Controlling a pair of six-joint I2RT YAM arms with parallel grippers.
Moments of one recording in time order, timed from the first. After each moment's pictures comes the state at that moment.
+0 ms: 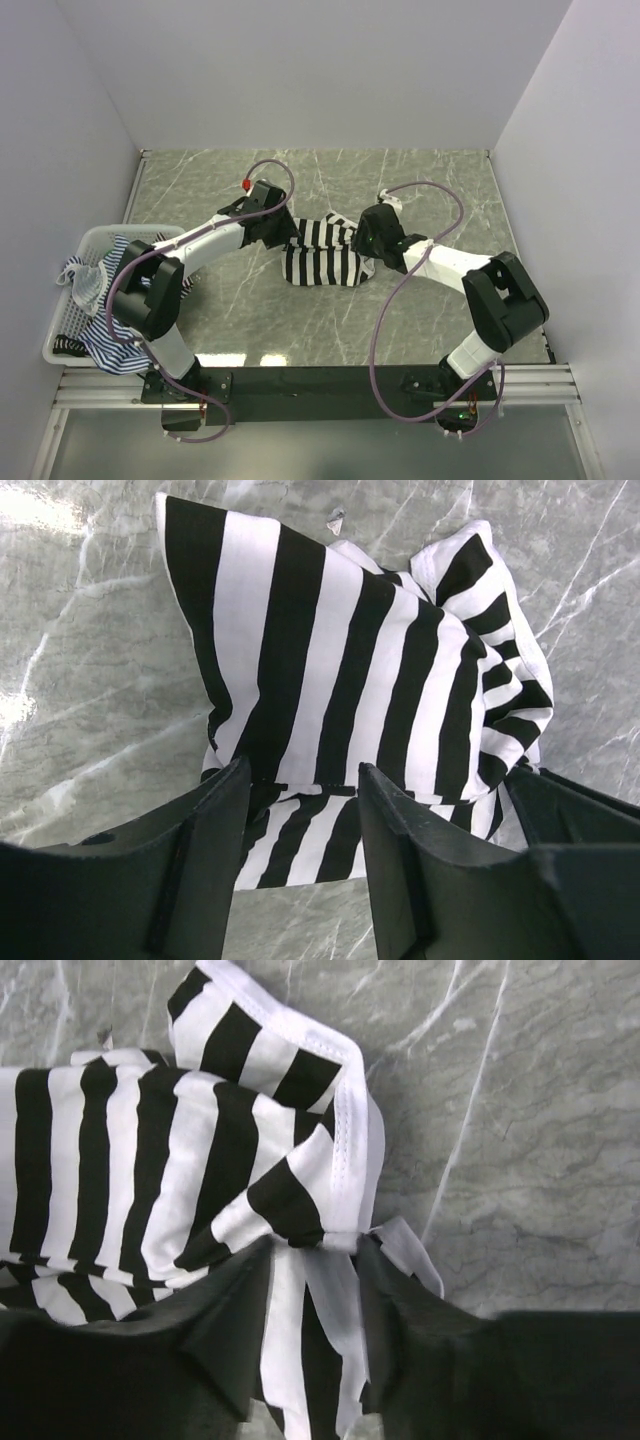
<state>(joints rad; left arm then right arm) -0.51 1.69 1.14 -0.33 -0.04 -0.89 0.53 1.59 0.85 -0.03 0.19 0.68</state>
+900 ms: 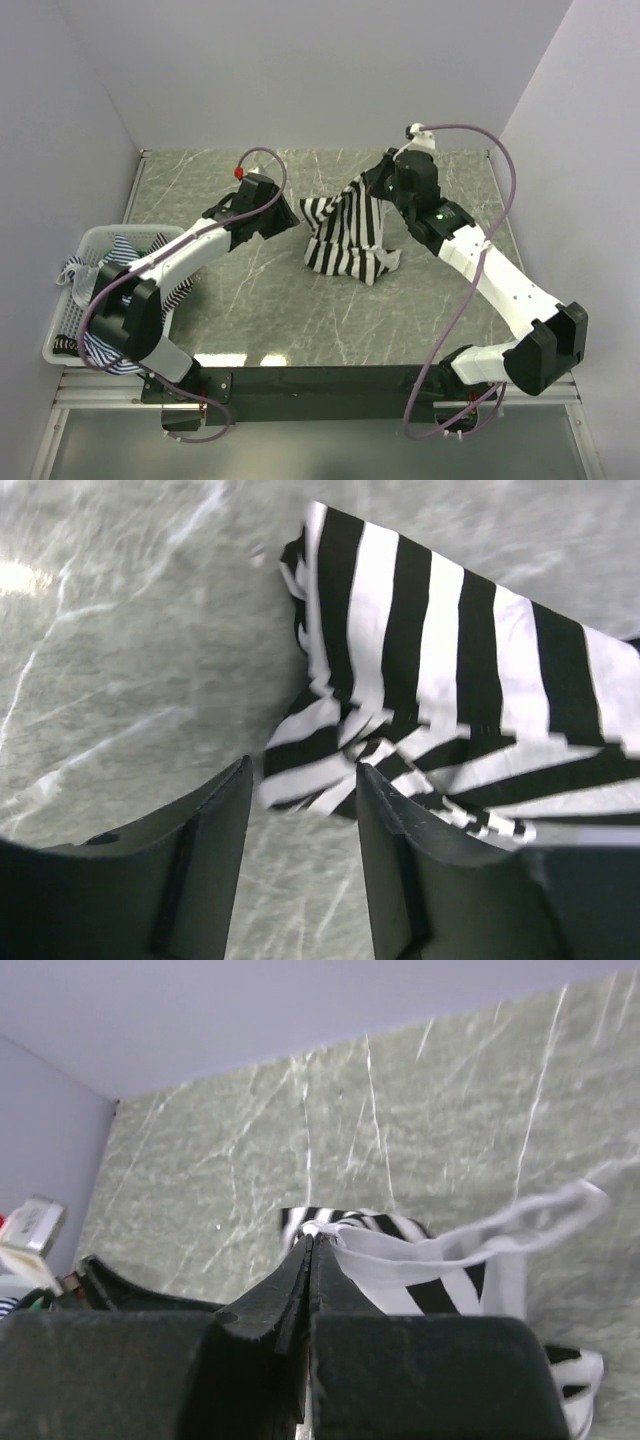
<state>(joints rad) -0.51 1.56 1.14 -0.33 -0.04 -0.87 0.52 1.33 1.22 -0.20 0.26 0.57</state>
